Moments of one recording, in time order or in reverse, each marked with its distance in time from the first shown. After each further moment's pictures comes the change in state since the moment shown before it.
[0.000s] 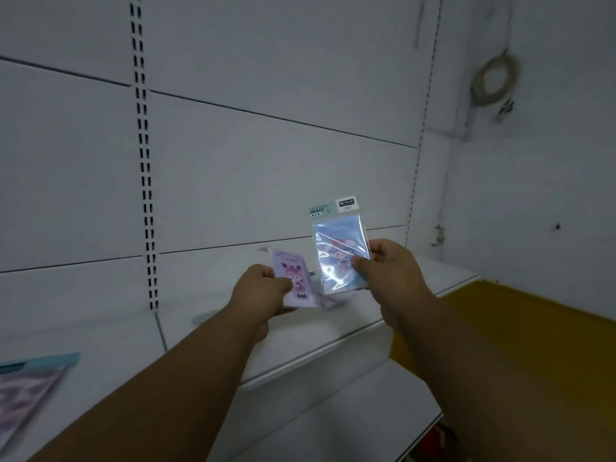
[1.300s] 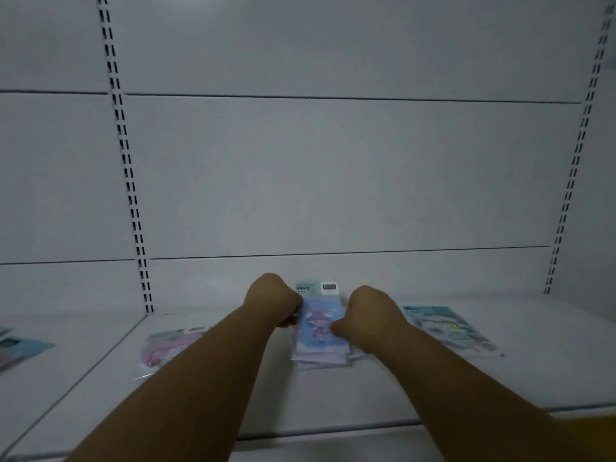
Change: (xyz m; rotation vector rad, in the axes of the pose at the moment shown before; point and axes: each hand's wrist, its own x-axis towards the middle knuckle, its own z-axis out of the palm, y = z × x) left_hand 0.170 -0.030 0.116 0.721 0.499 -0.245; right_hand 0.219 0.142 0.017 -0.671 -0.680 -0.223
